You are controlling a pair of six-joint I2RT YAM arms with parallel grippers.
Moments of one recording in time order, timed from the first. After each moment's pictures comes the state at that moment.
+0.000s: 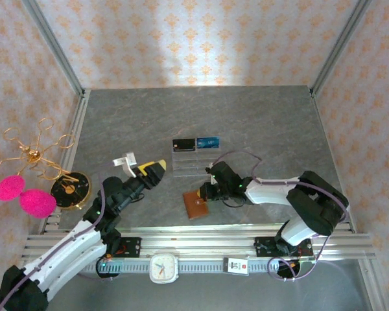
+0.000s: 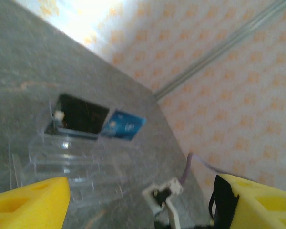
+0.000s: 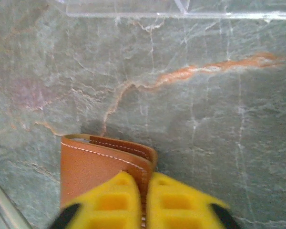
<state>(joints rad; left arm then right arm) -0.53 0.57 0.20 0.27 0.06 -0.85 0.84 1.52 0.59 0.06 -0.26 0.73</state>
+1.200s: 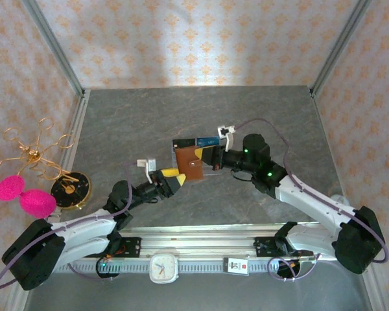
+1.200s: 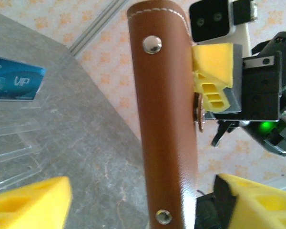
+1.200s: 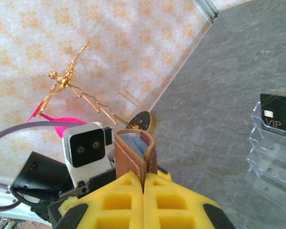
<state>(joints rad) -0.64 0.98 0.11 0.98 0.36 -0.86 0.67 1.13 0.75 0.20 -0.52 0.70</state>
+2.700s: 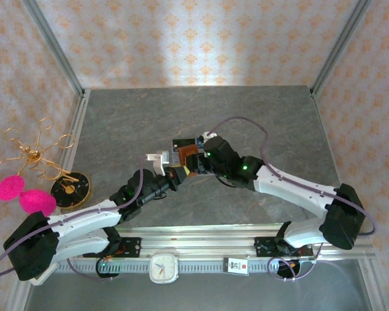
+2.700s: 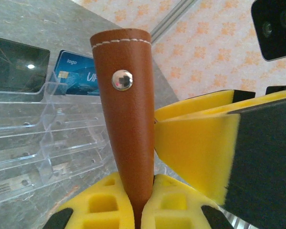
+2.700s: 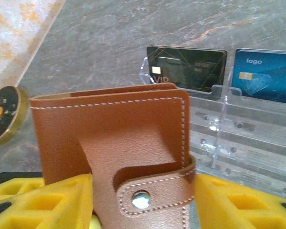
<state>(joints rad) -0.77 1.02 0.34 0.49 -0.01 -0.78 0.91 1.35 1.02 -0.34 0.11 0.59</state>
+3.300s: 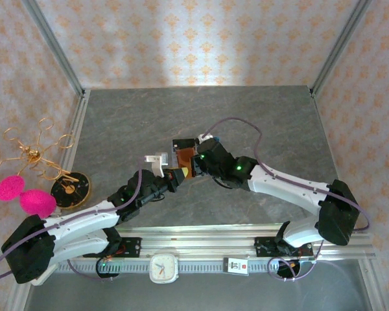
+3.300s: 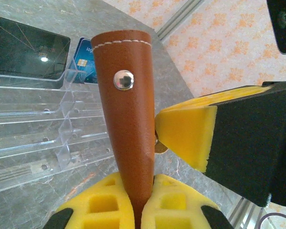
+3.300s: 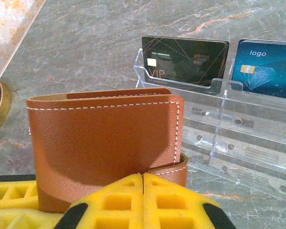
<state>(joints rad) -0.77 0.99 0.34 0.40 -0.03 -0.78 0.94 1.39 1.04 -0.35 0.15 0.58</state>
